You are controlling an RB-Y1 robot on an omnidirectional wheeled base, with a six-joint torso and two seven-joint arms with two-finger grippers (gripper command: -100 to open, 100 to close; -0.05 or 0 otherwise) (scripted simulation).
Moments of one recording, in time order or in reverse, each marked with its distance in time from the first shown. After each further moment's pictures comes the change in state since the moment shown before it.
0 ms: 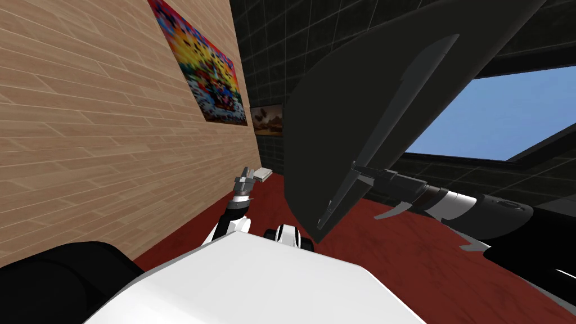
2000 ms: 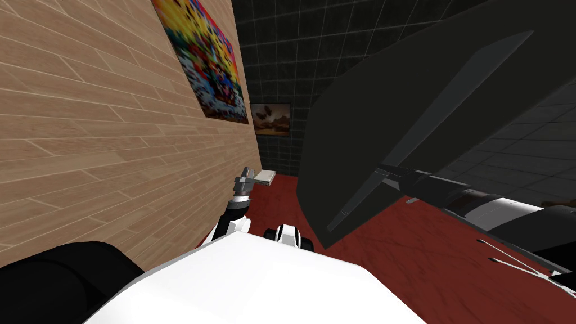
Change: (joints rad) left arm 0.000 0.000 0.000 0.000 0.000 0.000 0.000; right arm 0.105 0.000 -0.140 0.075 0.125 0.041 -0.091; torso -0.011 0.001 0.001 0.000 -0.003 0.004
